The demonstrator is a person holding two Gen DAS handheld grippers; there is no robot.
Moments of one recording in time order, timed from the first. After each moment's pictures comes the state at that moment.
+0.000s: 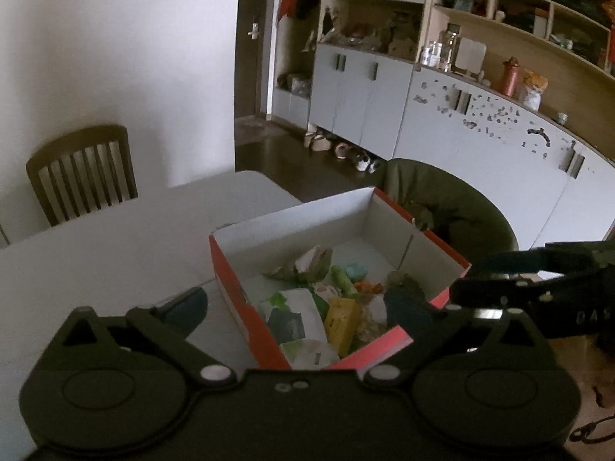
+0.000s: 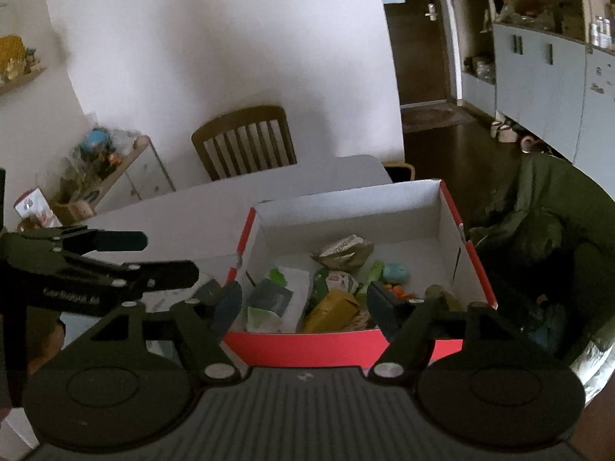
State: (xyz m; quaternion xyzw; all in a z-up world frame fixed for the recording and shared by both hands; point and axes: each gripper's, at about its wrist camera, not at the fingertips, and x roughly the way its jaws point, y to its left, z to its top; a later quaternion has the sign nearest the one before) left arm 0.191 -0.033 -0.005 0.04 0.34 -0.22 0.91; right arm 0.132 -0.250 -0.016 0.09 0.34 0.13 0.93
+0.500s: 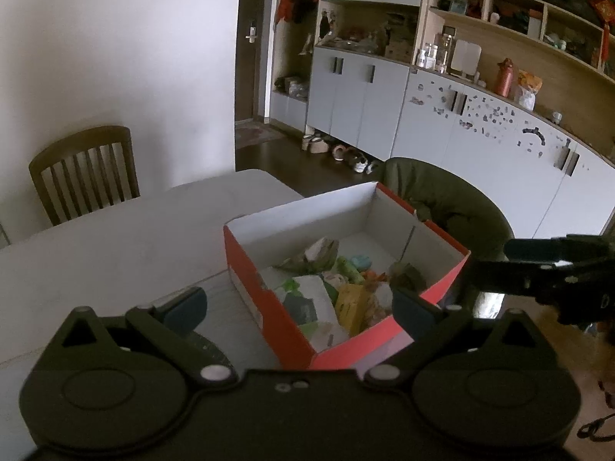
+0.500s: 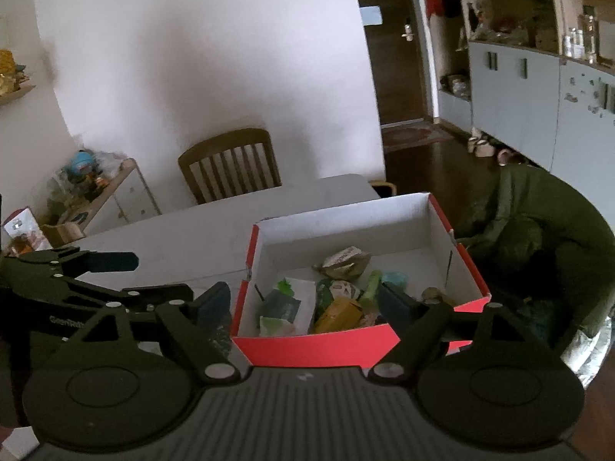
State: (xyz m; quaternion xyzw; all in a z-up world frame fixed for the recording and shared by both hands) left arm 0.178 -0.009 -0.011 0.04 0.33 -0.23 0.91; right arm 0.101 -0.224 -0.003 0.10 0.31 0.09 0.94
